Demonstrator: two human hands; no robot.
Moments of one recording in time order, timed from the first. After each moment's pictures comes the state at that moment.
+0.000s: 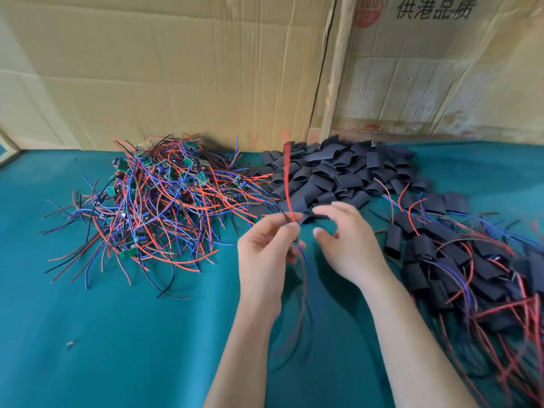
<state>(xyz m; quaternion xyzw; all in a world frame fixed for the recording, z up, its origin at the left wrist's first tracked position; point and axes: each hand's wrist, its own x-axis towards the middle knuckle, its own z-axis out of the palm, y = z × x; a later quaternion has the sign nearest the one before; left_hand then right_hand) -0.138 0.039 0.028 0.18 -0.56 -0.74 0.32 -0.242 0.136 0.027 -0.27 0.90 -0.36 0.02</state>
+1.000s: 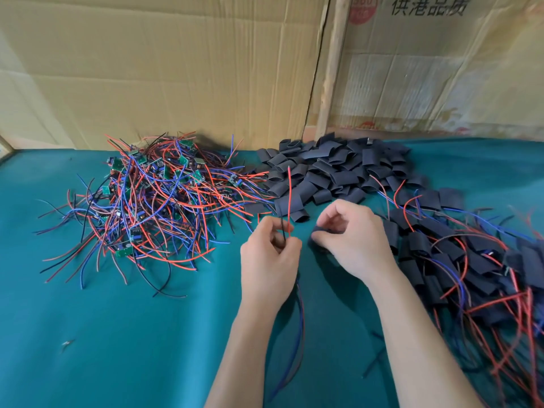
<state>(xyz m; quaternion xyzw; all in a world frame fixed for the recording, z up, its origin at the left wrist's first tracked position) -0.142 0.038 0.016 0.26 -0.76 -0.53 0.29 -0.236 0.148 0.040 -0.22 0.85 -0.47 0.04</state>
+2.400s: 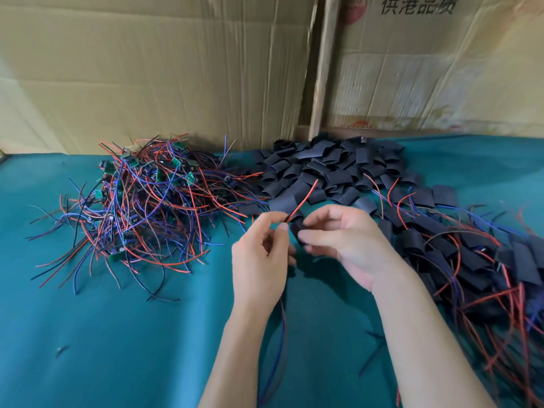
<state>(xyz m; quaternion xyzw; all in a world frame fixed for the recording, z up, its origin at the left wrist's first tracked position) -0.140 0.035 0.013 0.20 -0.75 -0.54 0.33 -0.233 0.155 0.049 -0.16 0.63 -0.70 0.29</state>
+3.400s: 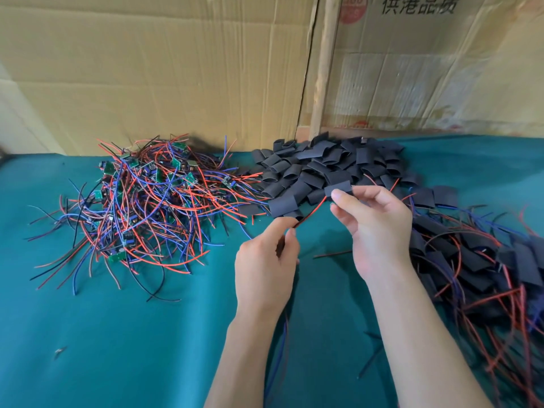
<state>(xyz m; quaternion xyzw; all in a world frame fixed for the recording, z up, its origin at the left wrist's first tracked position) -0.141 0.040 0.008 0.18 -0.82 -0.41 0.34 -0.245 0.151 0.049 -0.05 0.50 -0.86 0.04</state>
